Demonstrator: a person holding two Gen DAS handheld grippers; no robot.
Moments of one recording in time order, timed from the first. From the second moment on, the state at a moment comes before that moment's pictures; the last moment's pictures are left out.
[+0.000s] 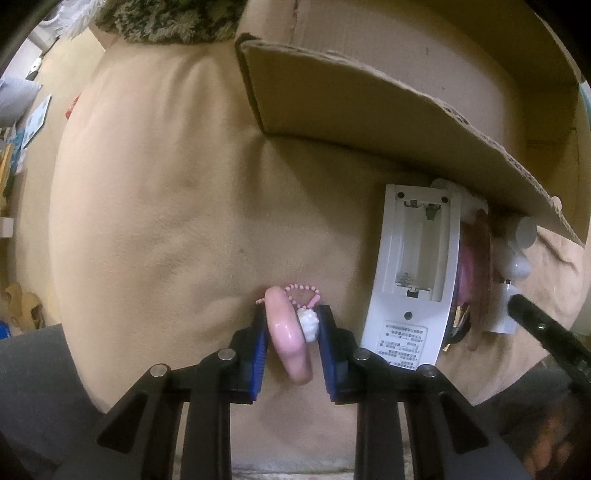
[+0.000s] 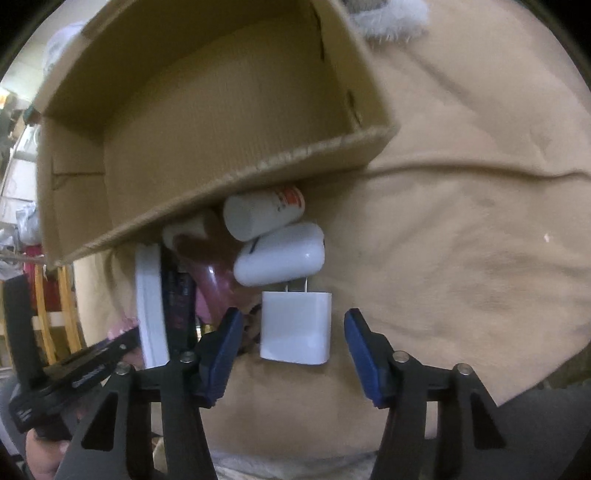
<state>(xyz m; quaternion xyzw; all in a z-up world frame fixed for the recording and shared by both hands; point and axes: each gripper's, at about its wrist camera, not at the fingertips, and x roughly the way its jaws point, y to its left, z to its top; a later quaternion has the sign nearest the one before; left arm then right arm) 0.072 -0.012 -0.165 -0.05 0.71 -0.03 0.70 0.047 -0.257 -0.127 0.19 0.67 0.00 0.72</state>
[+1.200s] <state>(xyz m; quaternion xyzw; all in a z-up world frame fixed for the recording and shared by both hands) 0.082 -0.031 0.005 -0.01 0.58 -0.04 0.82 0.040 -0.272 0.002 0.23 0.52 0.08 0.82</state>
